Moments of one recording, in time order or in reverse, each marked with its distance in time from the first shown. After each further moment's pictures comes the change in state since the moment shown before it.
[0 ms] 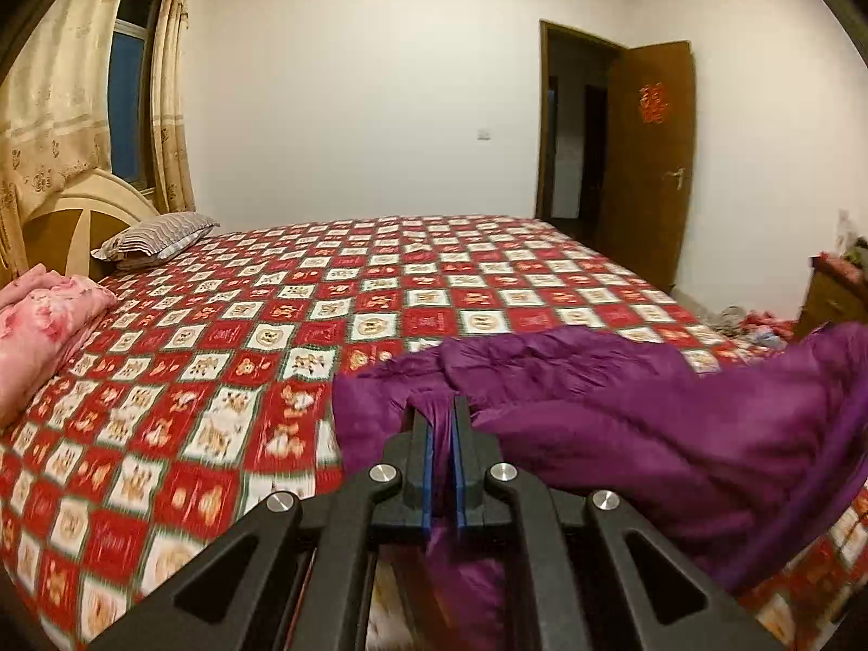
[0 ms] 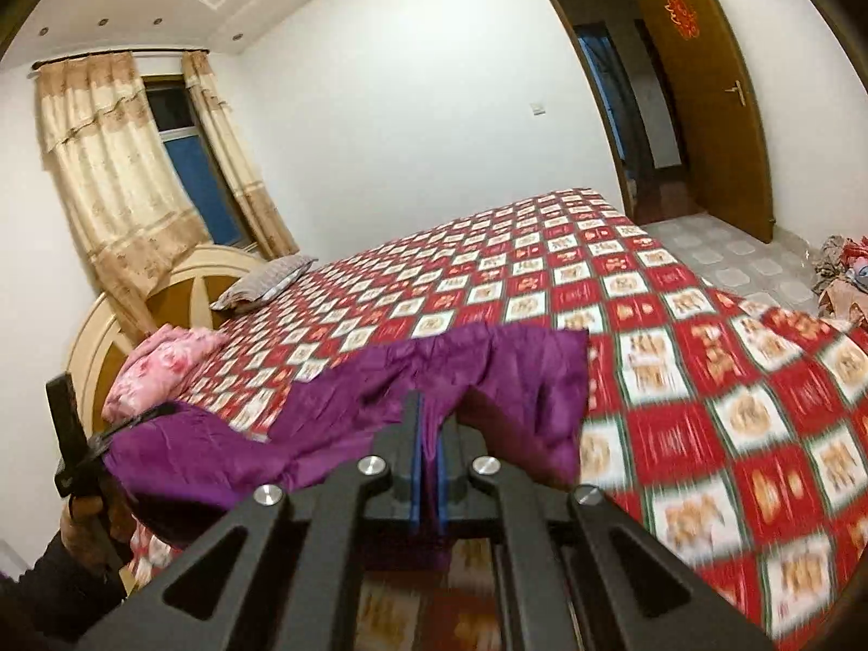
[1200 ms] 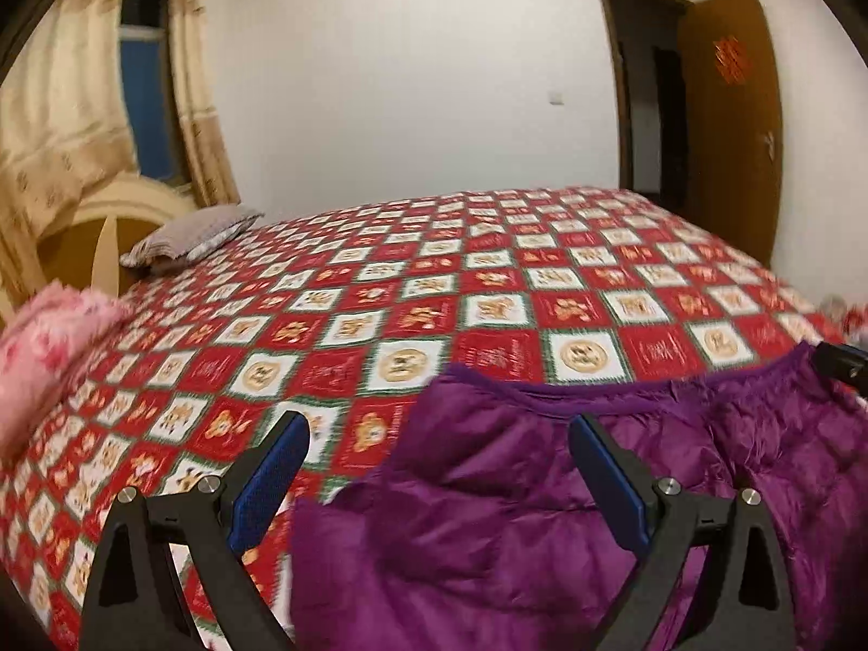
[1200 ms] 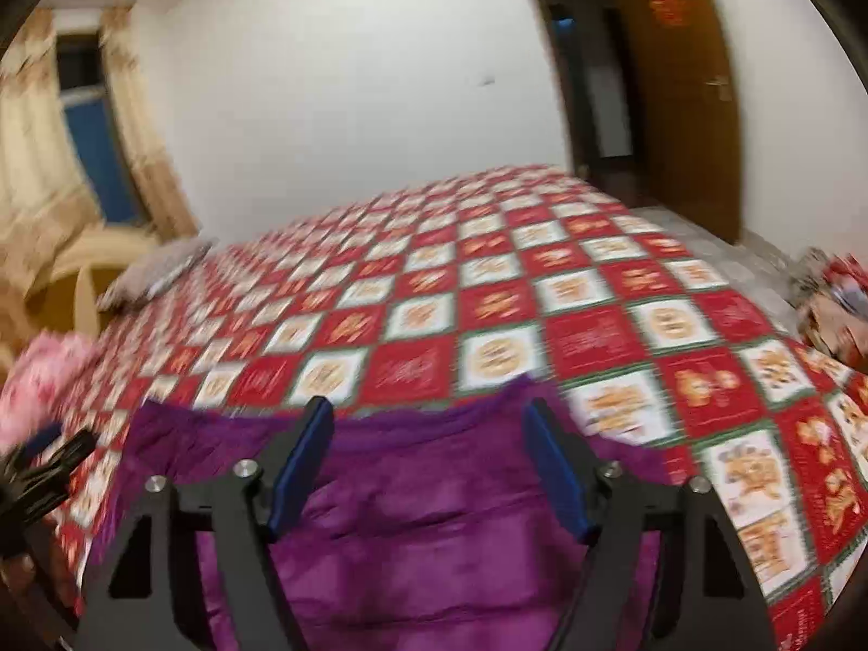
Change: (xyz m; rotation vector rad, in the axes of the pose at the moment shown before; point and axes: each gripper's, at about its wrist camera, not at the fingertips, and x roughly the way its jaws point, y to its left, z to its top) left arm 0.224 -0.024 0.049 0.041 0.054 0.254; right arm 0.262 -0.001 0.053 -0.072 0.108 -0.169
